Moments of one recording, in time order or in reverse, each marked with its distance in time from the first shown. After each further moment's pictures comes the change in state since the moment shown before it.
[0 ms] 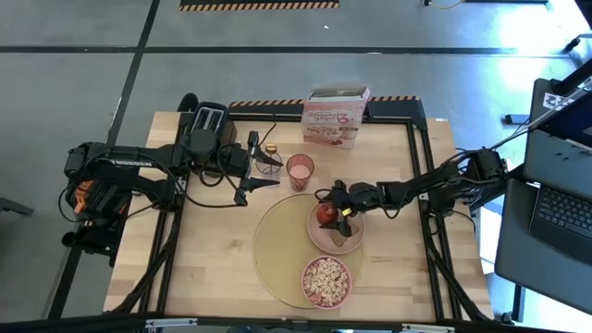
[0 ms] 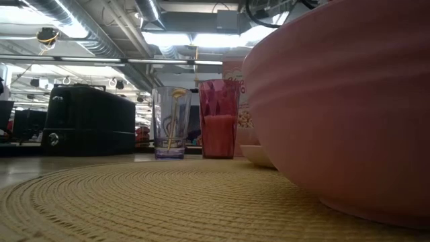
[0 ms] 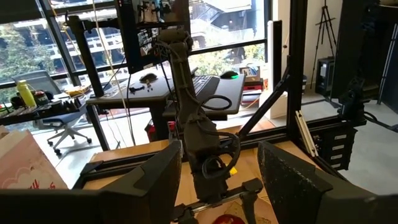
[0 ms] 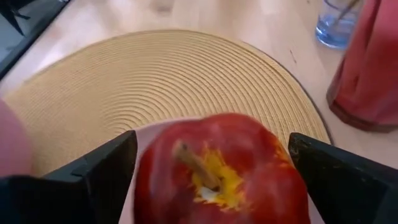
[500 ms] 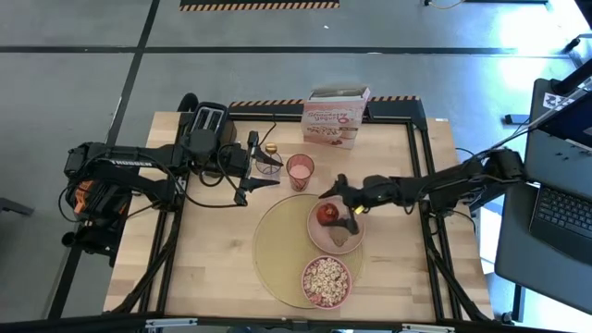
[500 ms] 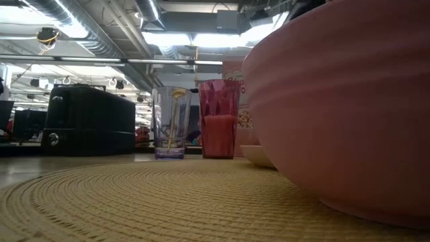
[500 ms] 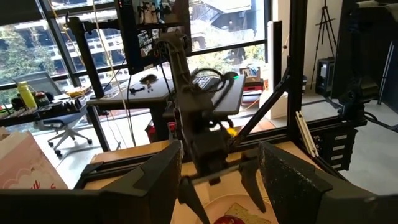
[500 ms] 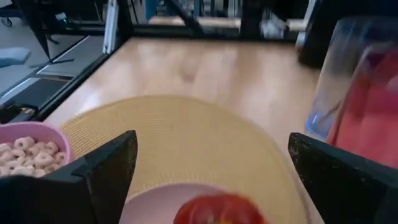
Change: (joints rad) left arm 0.000 0.000 0.000 0.003 0.000 0.003; right arm -0.002 -0.206 0.000 -0.008 -0.043 -0.131
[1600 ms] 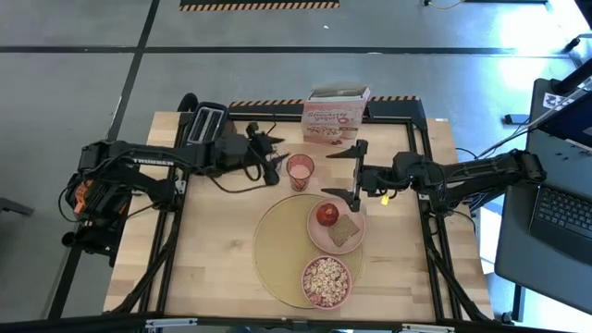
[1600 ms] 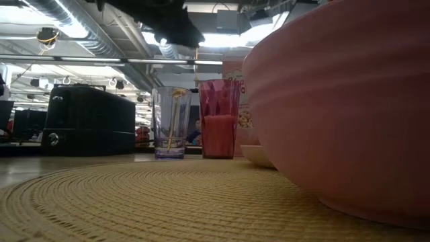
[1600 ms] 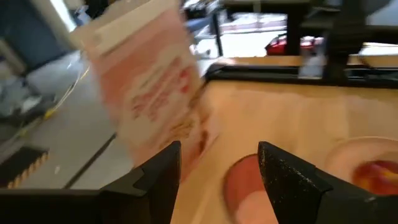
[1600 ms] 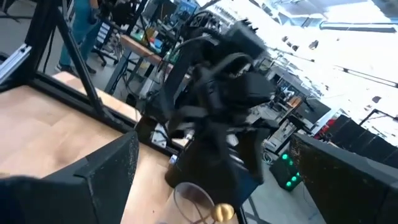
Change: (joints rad) left arm 0.068 0.175 0.000 -0.102 -0.541 -0.047; right arm 0.000 -0.236 0.276 -0.129 0.230 -0.580
